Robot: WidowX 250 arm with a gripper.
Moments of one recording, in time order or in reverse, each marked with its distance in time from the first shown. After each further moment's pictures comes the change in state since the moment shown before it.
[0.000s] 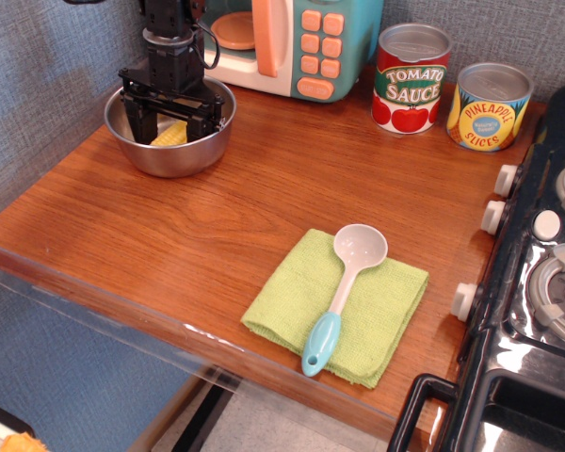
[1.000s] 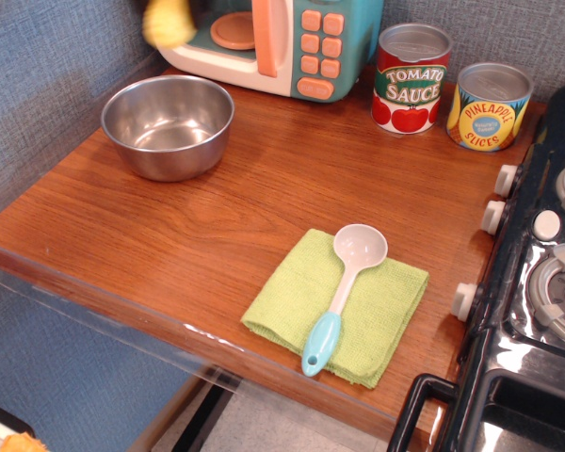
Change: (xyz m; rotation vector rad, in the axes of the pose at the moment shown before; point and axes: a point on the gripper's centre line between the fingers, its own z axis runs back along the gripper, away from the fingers) arm -0.011 -0.040 0.153 0.012 -0.373 0.045
